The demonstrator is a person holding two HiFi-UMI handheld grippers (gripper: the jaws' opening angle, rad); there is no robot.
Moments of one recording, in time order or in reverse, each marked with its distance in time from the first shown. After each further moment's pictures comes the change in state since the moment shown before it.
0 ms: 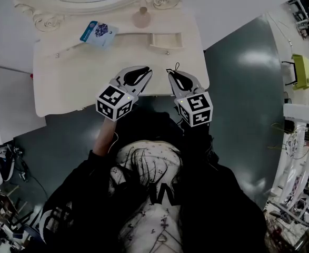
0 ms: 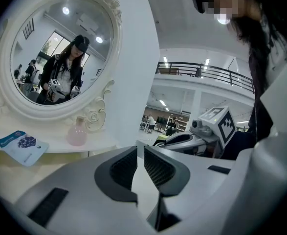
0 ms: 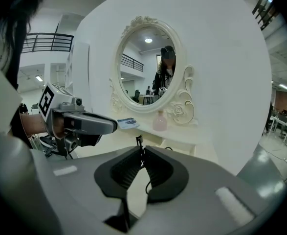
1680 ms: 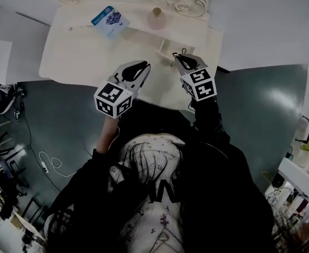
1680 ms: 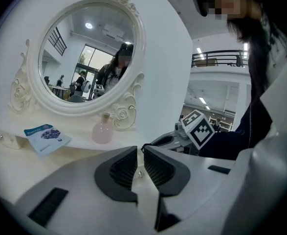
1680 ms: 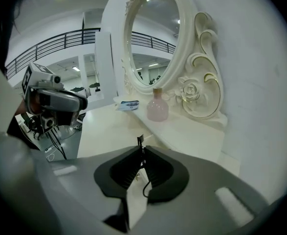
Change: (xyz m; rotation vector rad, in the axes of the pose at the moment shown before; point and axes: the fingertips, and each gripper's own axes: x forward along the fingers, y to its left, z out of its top) left arm 0.055 0.044 0.005 -0.134 0.002 0.468; right arm 0.125 -0.108 -0.018 -0.209 0.181 0.417
